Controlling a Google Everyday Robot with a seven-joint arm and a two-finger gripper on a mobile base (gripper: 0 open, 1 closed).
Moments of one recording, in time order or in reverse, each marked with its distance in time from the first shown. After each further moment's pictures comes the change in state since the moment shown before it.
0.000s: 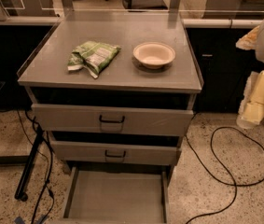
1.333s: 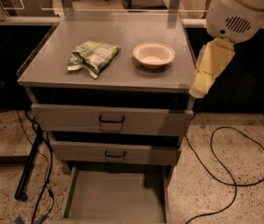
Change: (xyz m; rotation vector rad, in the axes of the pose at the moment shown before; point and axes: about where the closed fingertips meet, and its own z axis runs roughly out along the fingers) arm -0.074 -0.043 0.013 0.034 -0.008 0.066
